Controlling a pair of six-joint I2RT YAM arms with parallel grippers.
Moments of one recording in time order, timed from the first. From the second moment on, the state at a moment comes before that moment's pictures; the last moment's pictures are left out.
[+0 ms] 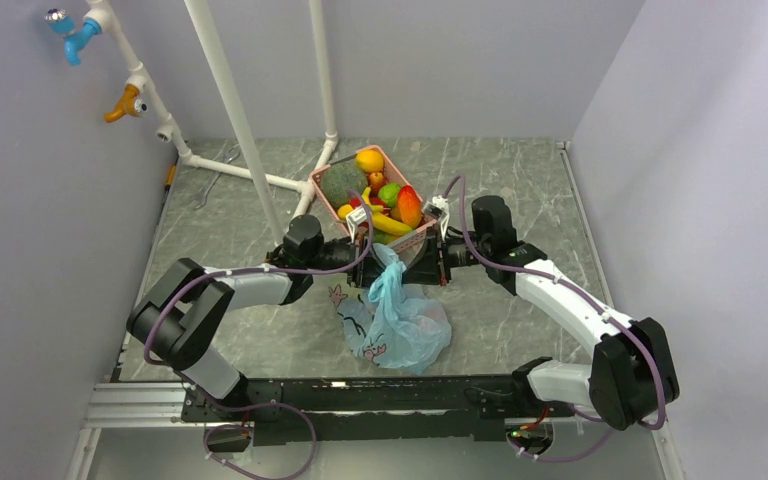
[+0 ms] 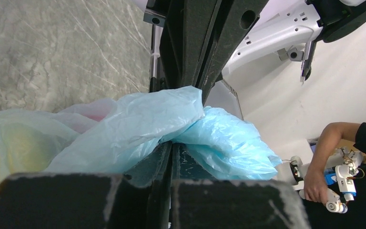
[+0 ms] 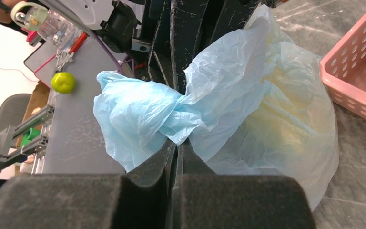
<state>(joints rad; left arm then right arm) -0.61 1.58 0.66 0.92 1.08 -0.85 0.43 1.23 0.77 -0.04 -1.11 0.12</state>
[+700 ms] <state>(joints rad) -0.60 1.58 0.66 0.95 1.08 -0.86 0.41 1.18 0.78 -0.17 -1.13 0.08</state>
